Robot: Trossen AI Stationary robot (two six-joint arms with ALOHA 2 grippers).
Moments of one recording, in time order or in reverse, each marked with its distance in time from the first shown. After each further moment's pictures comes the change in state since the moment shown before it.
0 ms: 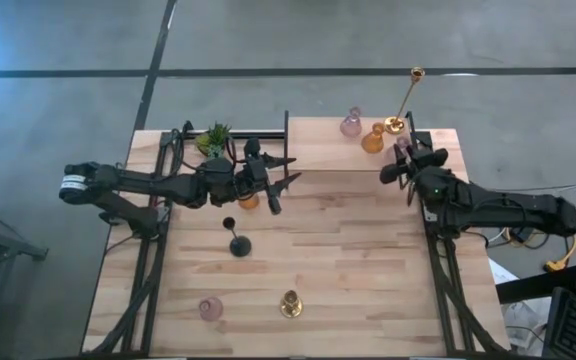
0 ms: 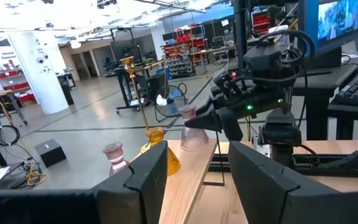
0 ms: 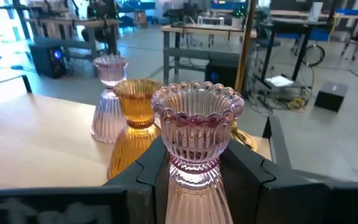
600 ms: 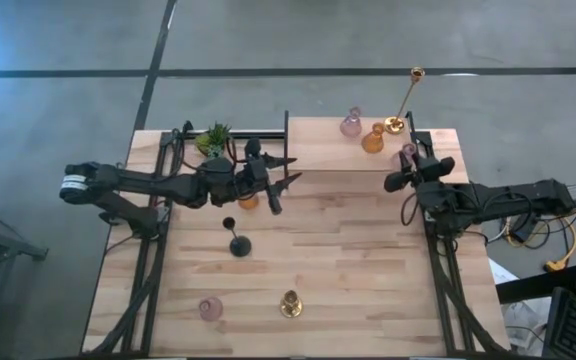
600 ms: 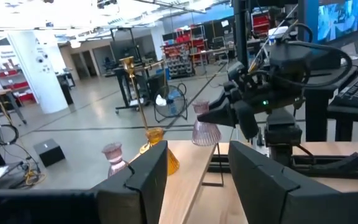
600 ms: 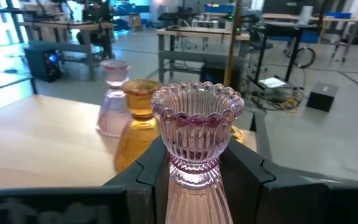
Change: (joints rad) left arm 0.000 0.004 0.001 0.004 0.001 -0.006; right arm 0.273 0.000 0.088 -0.338 0.286 0.269
